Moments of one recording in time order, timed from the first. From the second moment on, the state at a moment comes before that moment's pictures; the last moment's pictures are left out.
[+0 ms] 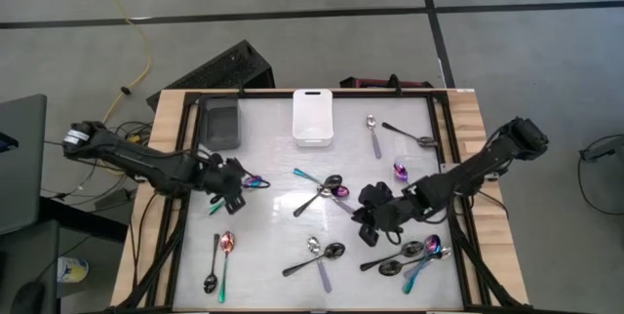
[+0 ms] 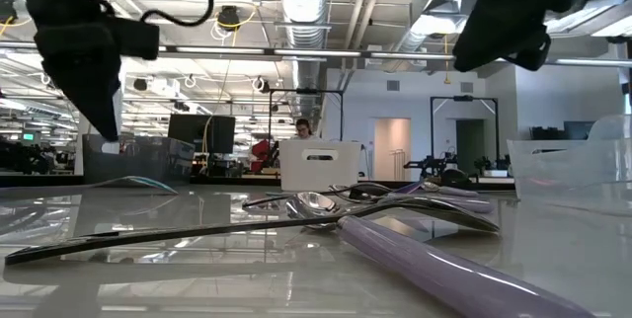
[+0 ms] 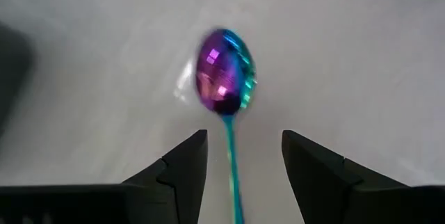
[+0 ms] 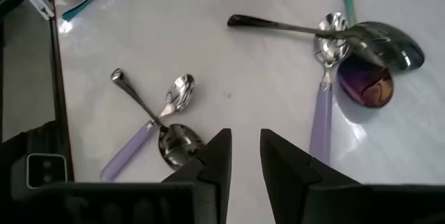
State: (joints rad) left arm -0.22 1.06 0.62 -0.72 -0.26 -0.73; right arm 0.46 1.39 0.90 -0.34 0.34 0.89
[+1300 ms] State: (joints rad) left arm -0.18 1.21 0.56 -0.52 -0.31 -0.53; right arm 0.39 1.39 0.90 -0.34 0.21 0.88
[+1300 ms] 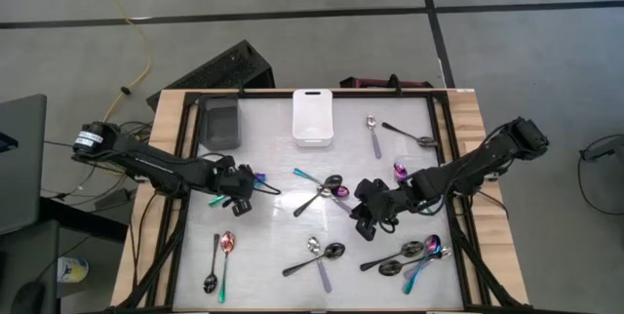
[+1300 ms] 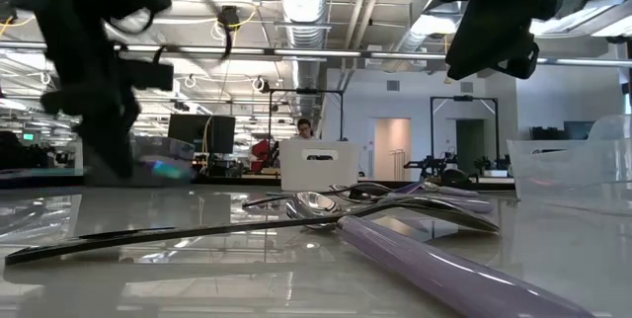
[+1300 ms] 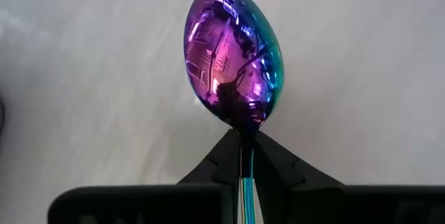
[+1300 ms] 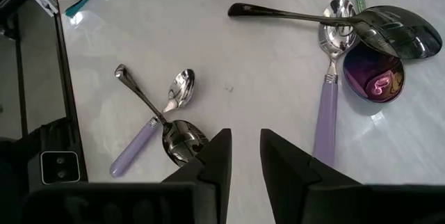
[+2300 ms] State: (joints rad) left arm -0.18 0.85 0.44 0.60 0.05 -0.24; right arm 0.38 1.48 0.90 0.11 0.50 0.44
